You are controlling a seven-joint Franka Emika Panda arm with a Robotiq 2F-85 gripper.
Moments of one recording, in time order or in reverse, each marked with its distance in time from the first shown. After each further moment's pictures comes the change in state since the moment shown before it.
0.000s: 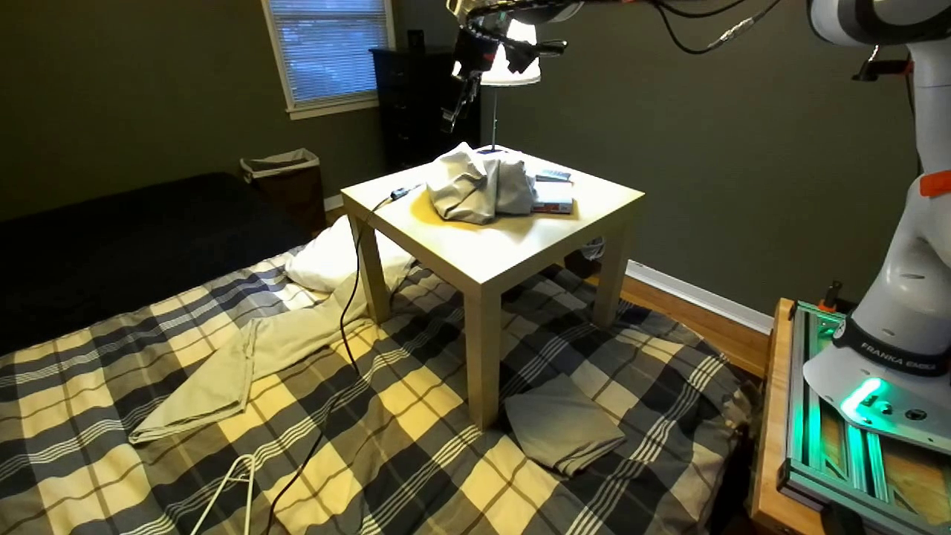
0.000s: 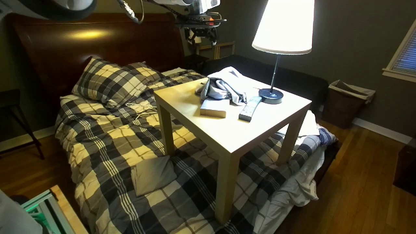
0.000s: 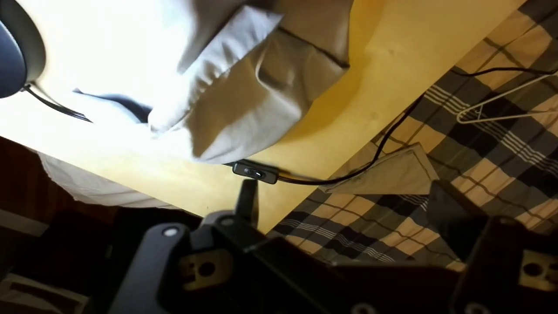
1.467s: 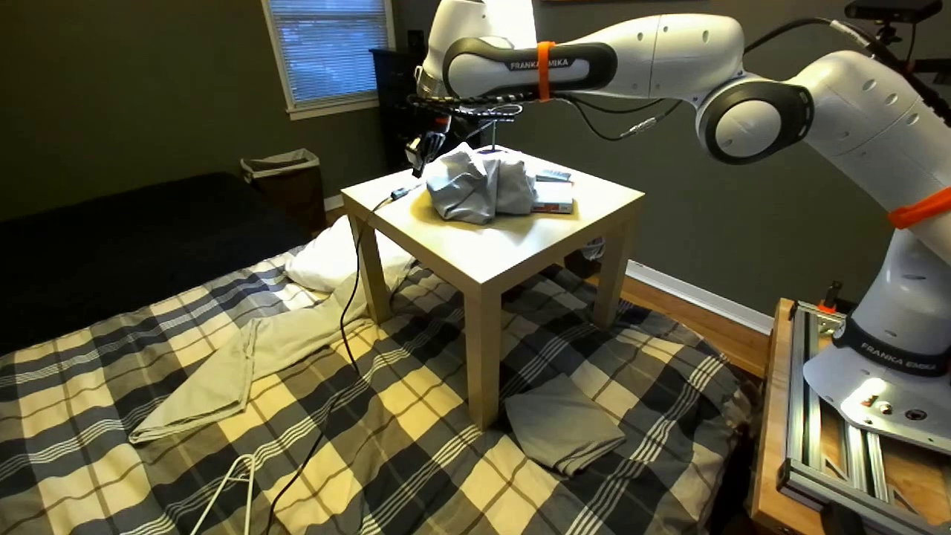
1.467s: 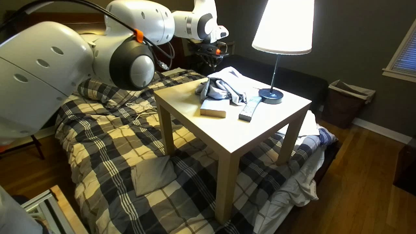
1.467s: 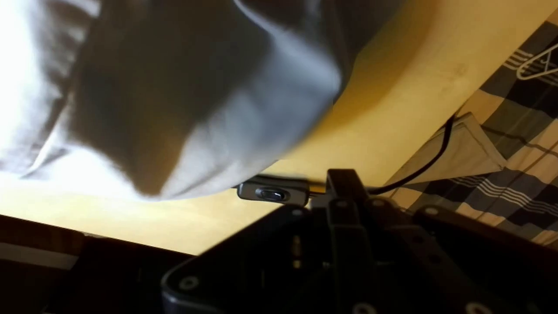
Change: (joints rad) arm 0.046 0.549 -0.042 0.633 -0.010 -0.069 0.147
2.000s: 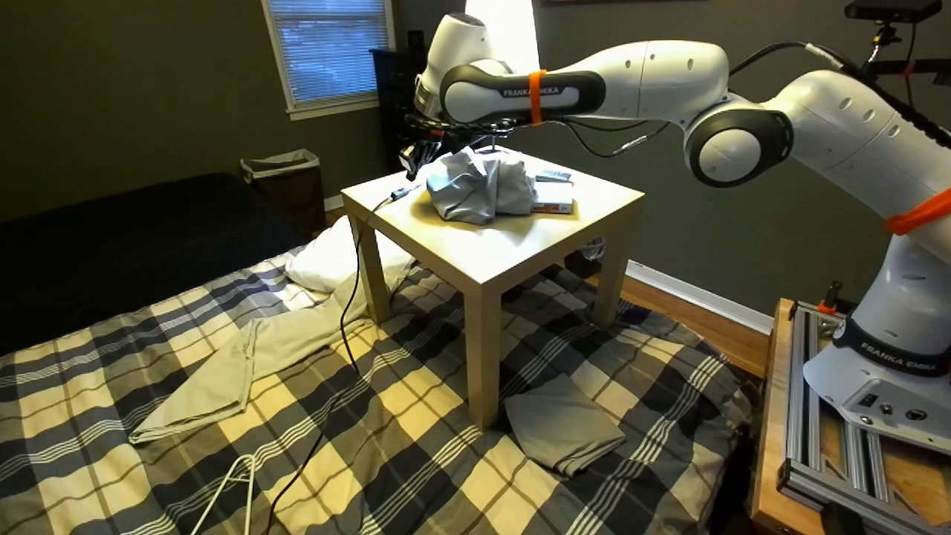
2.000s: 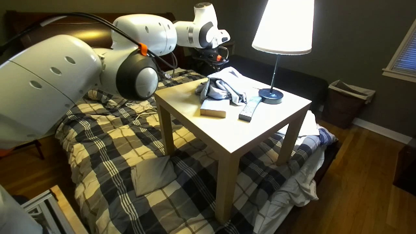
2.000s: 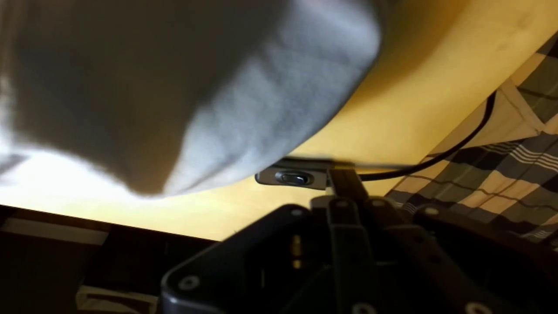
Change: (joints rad) arm 0.013 0.097 -0.040 0.094 -0.009 0.096 0.069
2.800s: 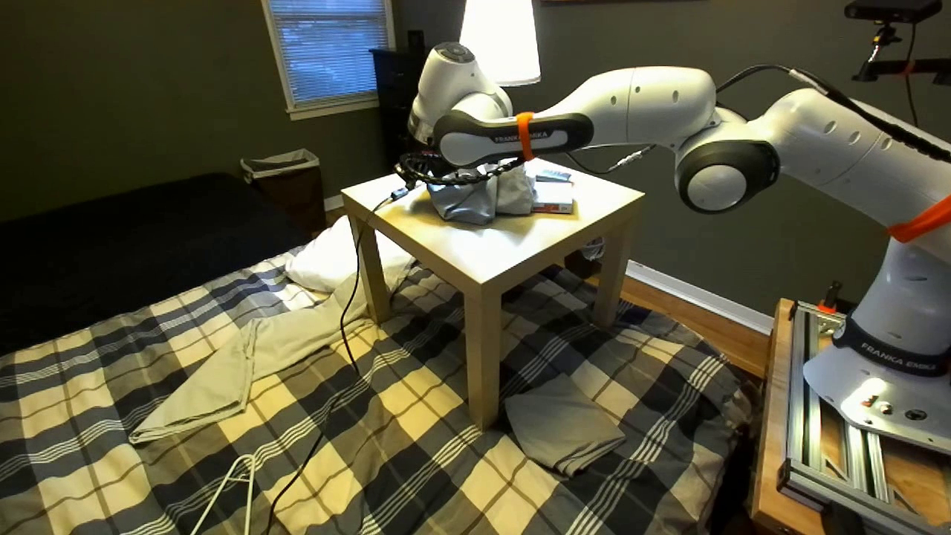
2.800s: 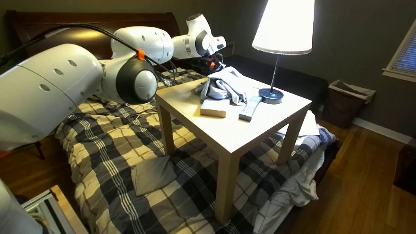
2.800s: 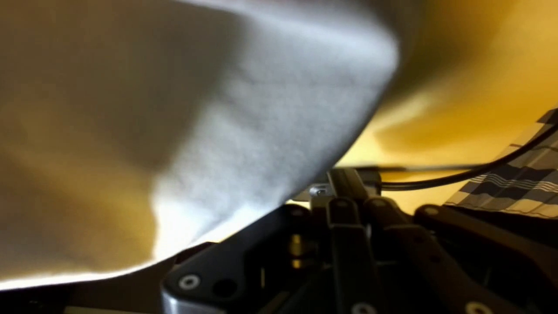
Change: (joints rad) arm 0.075 0.083 -0.166 0.036 -0.062 0.090 0.285
